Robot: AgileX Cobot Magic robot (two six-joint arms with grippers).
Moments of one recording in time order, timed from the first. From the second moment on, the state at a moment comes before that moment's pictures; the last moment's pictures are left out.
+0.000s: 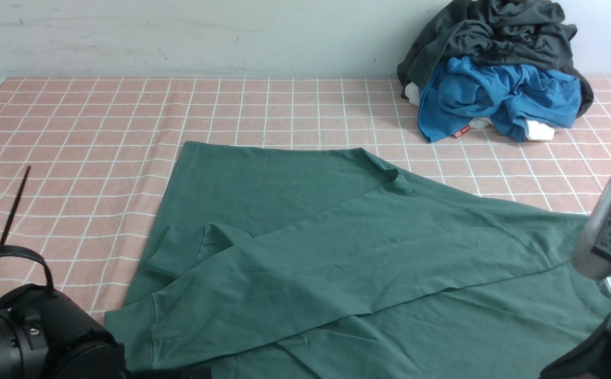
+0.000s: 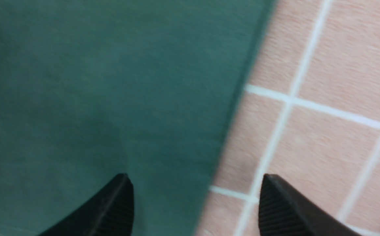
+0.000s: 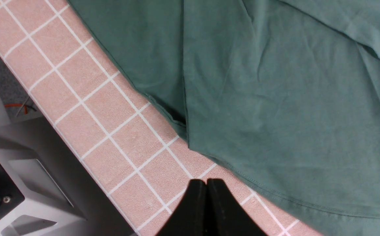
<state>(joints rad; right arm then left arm) 0.69 0.95 -0.92 0.13 1.25 -0.15 -0.63 1.40 -0.54 0.01 0.77 0.65</state>
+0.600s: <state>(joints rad) 0.69 0.95 -0.92 0.12 1.25 -0.15 -0.63 1.44 -0.54 0.15 0.70 0.46</state>
